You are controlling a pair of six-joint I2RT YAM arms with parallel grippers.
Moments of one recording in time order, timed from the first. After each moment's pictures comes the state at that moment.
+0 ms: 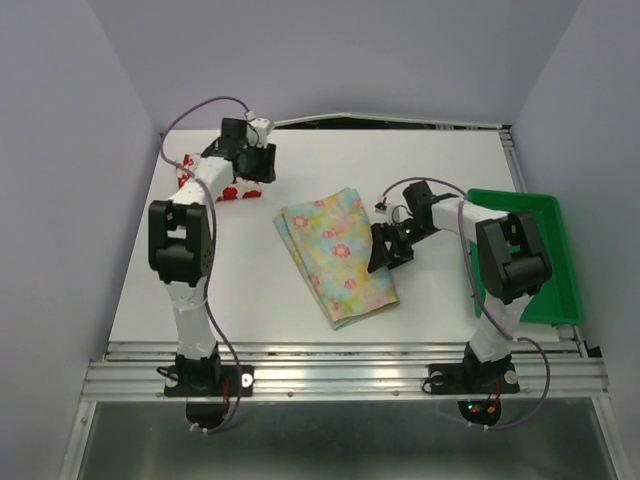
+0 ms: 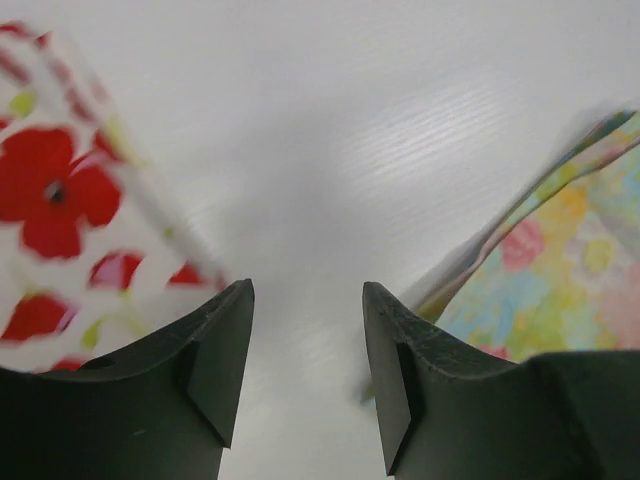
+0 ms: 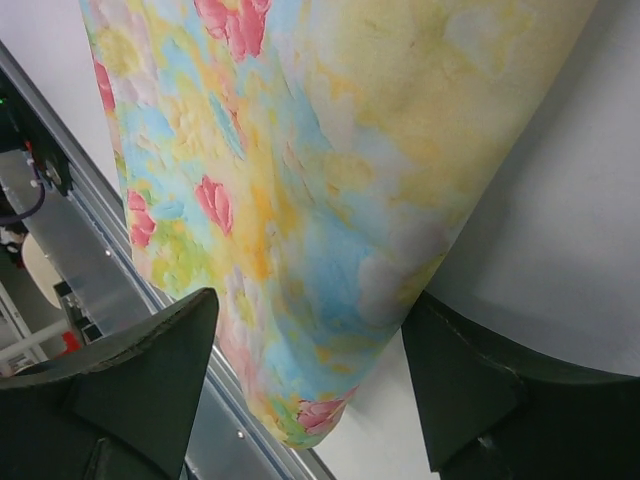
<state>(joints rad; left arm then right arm) -0.22 2.19 1.82 -0.42 0.28 0.05 0.29 1.88 1.16 -0.67 -0.77 -0.07</state>
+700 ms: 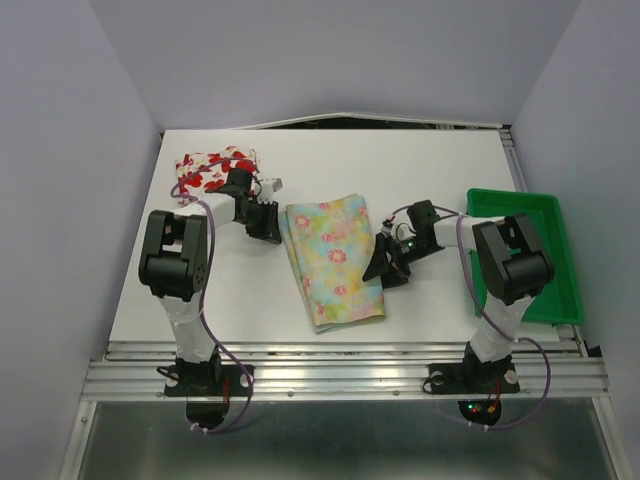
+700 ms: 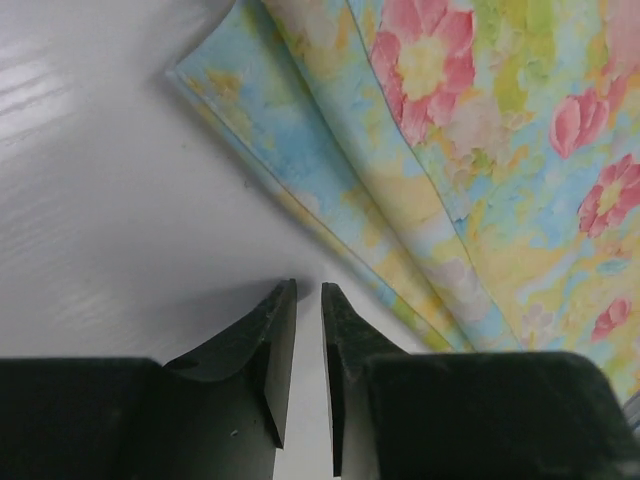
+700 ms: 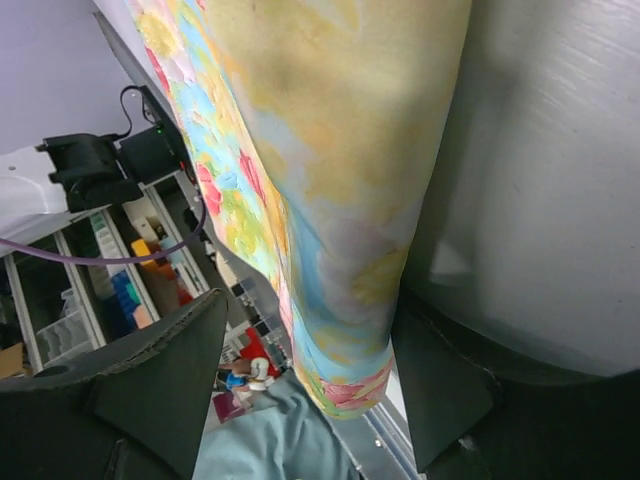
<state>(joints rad) -0.18 1.87 1.16 -0.43 0.49 0.03 0.28 1.86 0.96 -0.46 -0.93 0.29</state>
